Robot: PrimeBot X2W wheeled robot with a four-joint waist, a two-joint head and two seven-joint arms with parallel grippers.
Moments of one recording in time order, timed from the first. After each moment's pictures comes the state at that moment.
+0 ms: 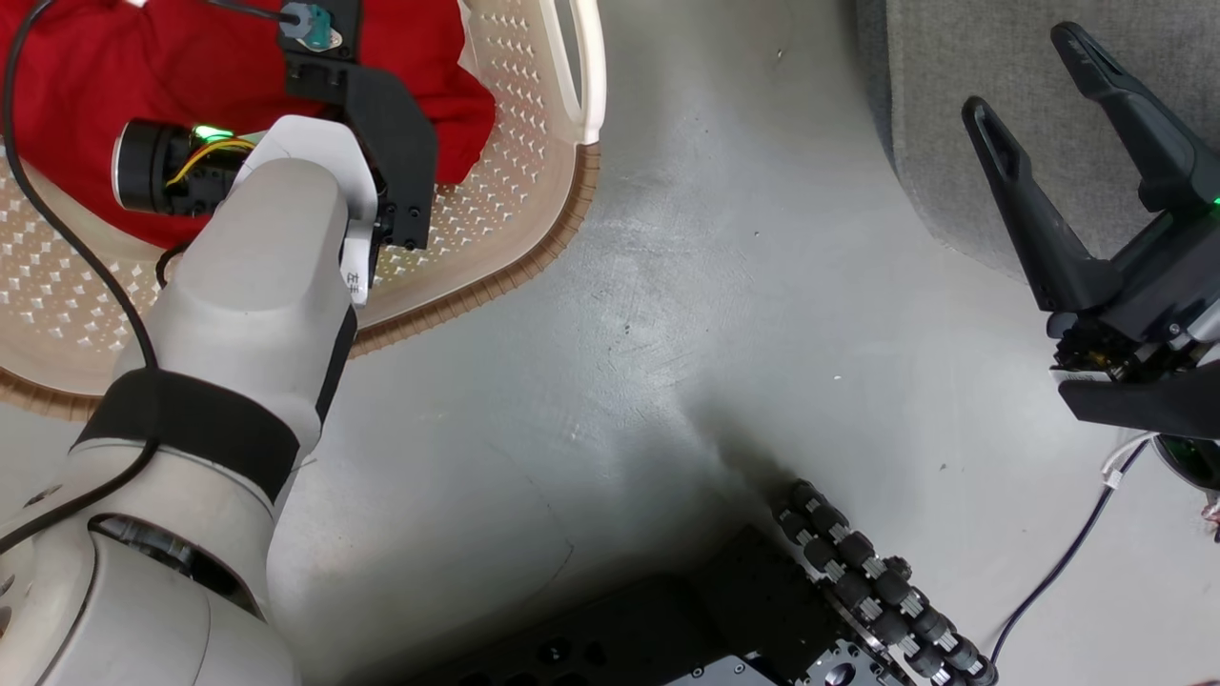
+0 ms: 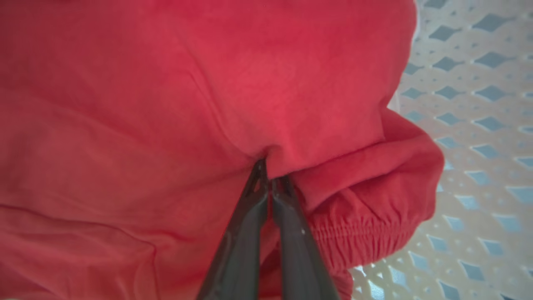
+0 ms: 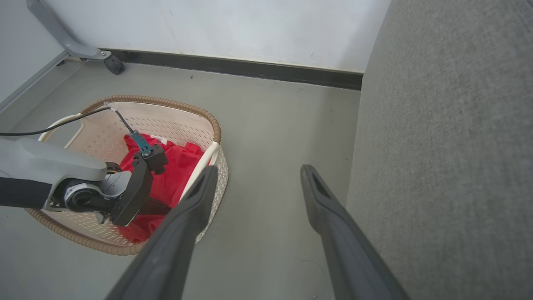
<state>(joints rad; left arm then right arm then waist) -1.31 0.05 -0.94 1.30 -0.80 0.12 0.25 -0.61 -0.63 0.52 -0.10 0.61 0.12 -0.28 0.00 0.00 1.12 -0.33</state>
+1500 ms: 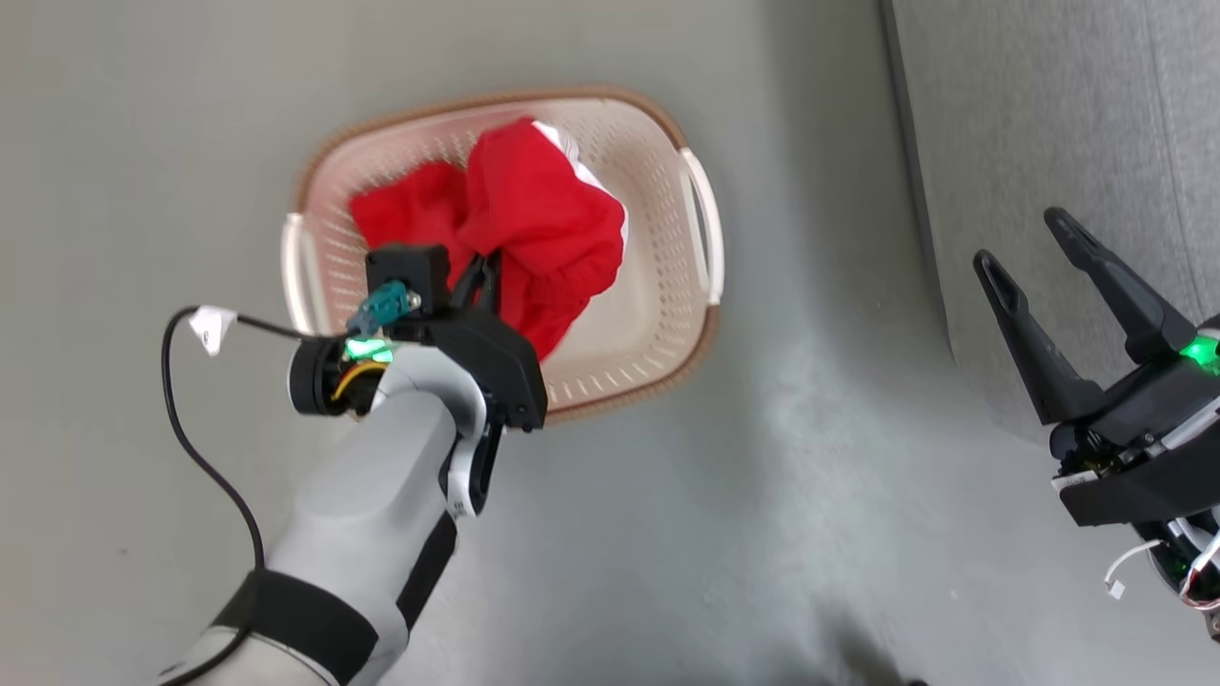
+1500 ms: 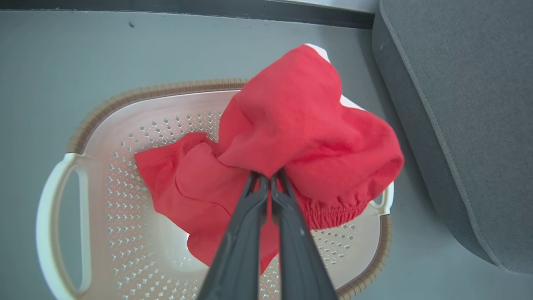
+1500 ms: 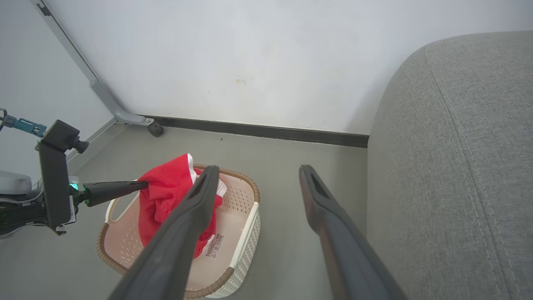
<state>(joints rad) -0.92 0.04 -0.90 1.01 -1.00 0.12 -0.23 -0.37 -0.61 0.46 0.00 0.62 0.13 -0.26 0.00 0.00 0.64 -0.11</state>
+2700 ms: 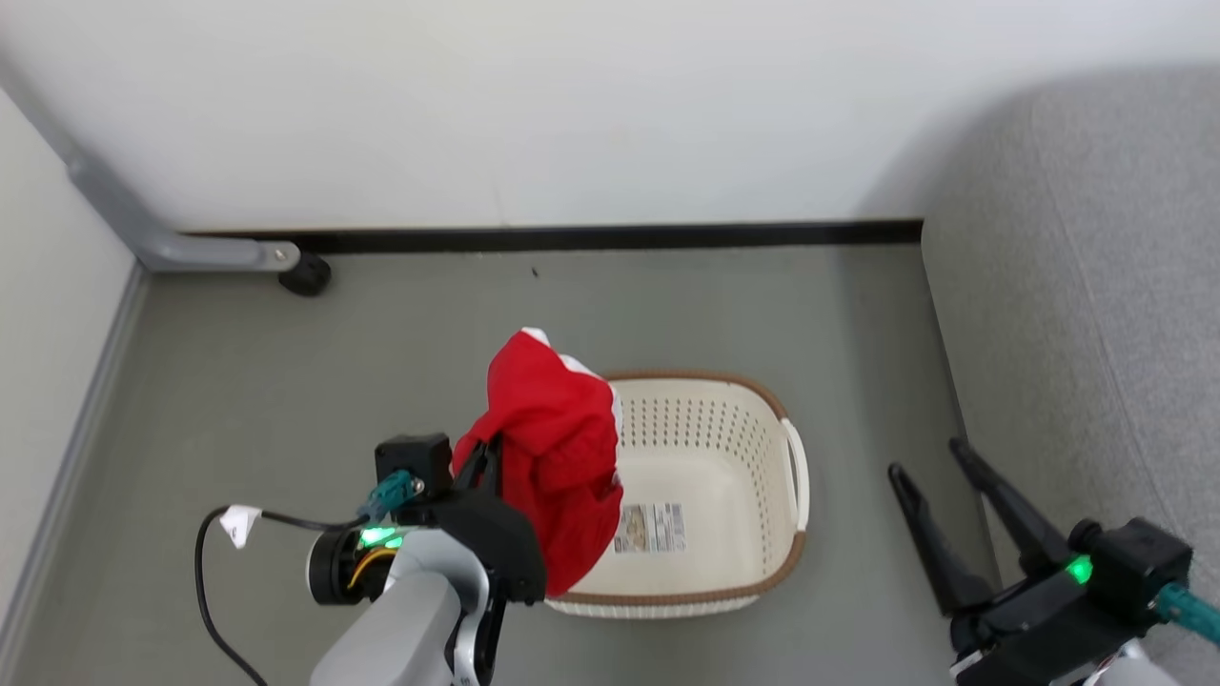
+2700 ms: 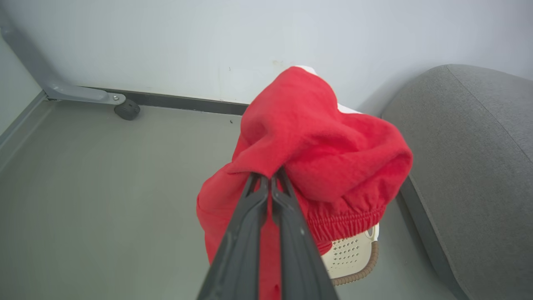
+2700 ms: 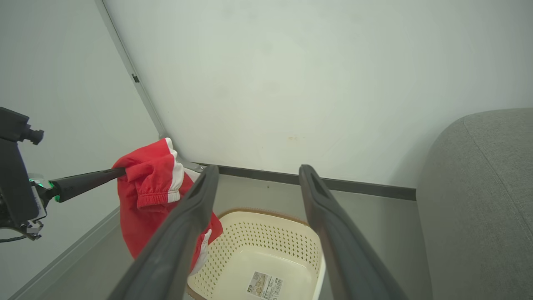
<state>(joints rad) -0.60 0.04 -0.75 0.93 -0.90 0.12 -0.25 -0.10 -0.36 0.40 0.15 0.49 0.13 -0.26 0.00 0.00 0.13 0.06</state>
